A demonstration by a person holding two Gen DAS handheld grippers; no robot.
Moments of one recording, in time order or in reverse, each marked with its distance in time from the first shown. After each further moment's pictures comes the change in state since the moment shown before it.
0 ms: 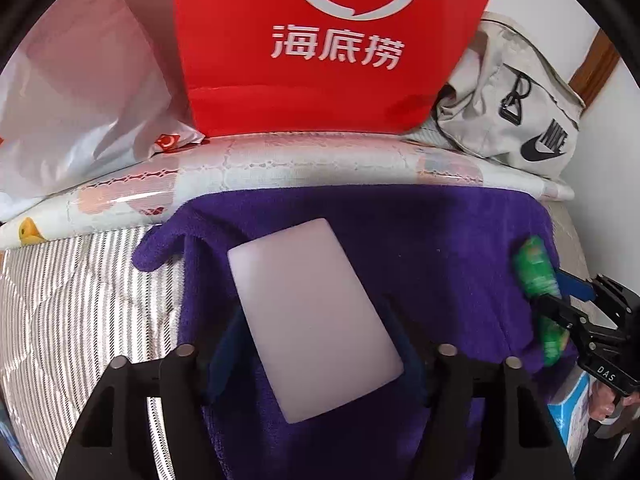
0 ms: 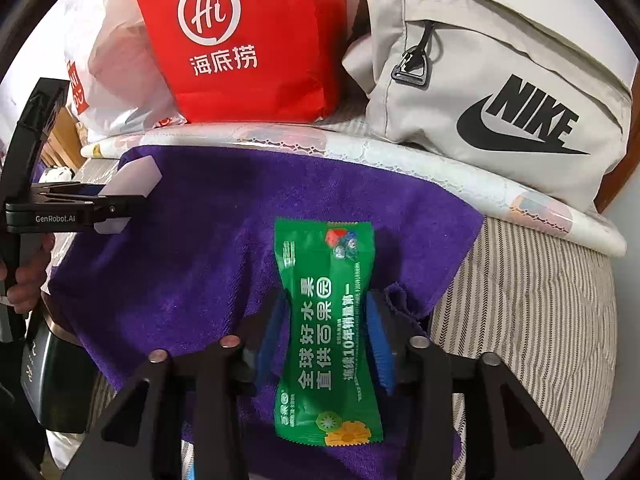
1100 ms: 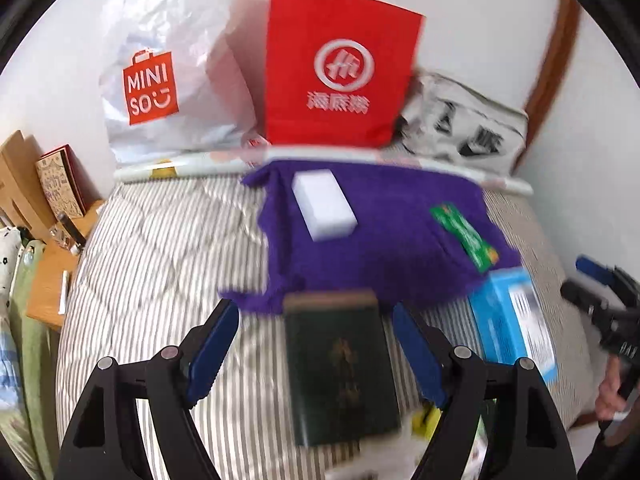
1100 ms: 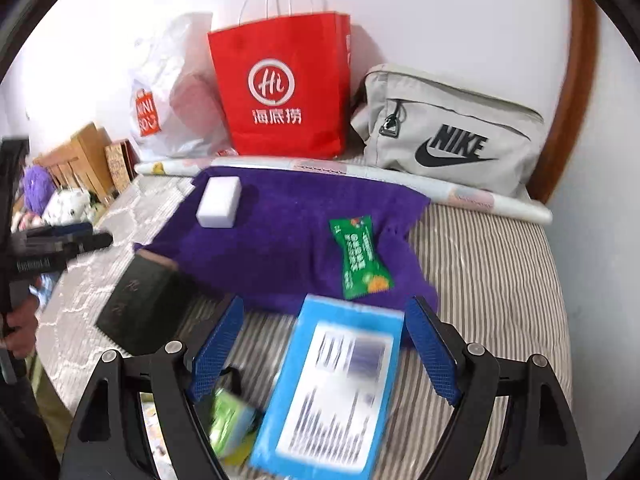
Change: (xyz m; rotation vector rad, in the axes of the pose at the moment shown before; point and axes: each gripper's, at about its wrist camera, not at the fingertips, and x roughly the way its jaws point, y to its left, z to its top) left arm -0.168 -0.018 -0.153 -0.029 -0.193 0.076; right arm -0.162 0.053 -0.094 0.039 -0.188 -0.045
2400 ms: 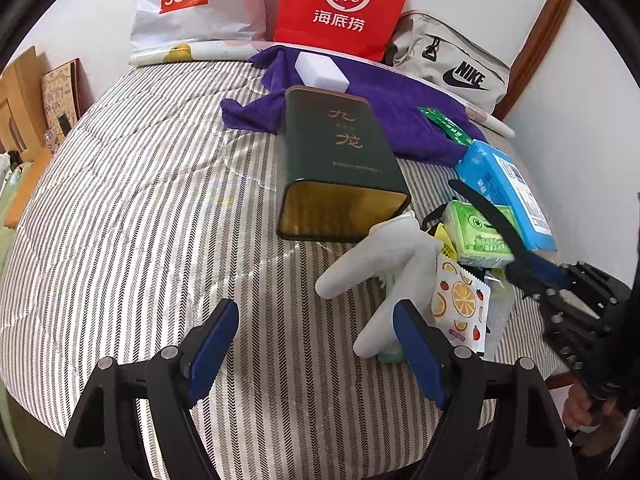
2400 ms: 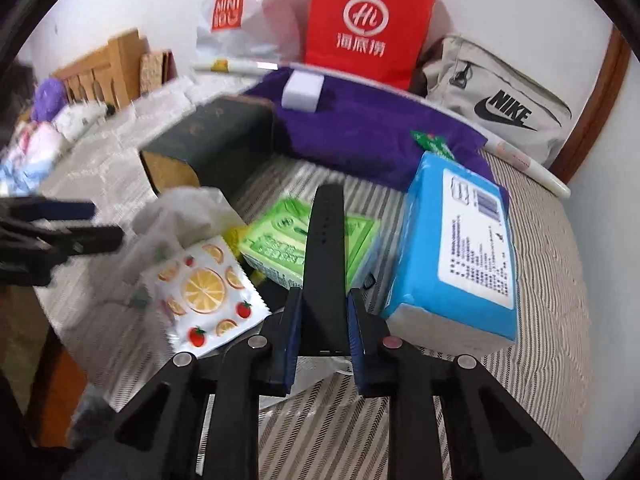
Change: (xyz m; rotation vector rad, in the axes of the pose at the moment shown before) left arm -0.004 0.011 -0.149 -0.080 0.085 -0.068; right arm -0.001 0.101 -0.132 -0.199 0.077 -0.051
